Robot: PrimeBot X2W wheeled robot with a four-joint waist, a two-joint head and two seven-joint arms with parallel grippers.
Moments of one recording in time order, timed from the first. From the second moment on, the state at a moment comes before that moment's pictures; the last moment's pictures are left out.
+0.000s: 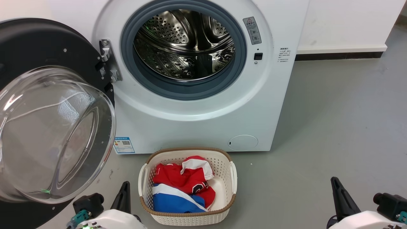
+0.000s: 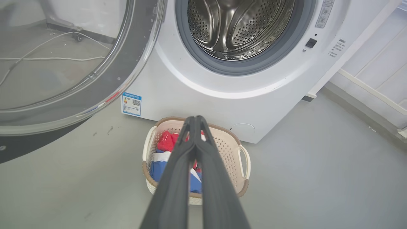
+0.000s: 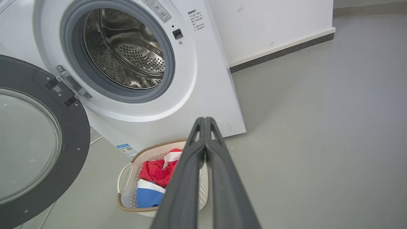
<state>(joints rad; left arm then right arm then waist) -0.03 0.17 -0.19 0.35 -0.55 0.06 -0.19 0.09 -0.05 -0.07 0.15 0.39 0.13 -0.05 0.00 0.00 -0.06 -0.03</state>
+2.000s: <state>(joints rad) -0.08 0.09 0.02 0.28 -1.27 -0.07 0.02 -0.04 -0.05 -0.10 0.21 1.21 0.13 0.06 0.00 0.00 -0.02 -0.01</state>
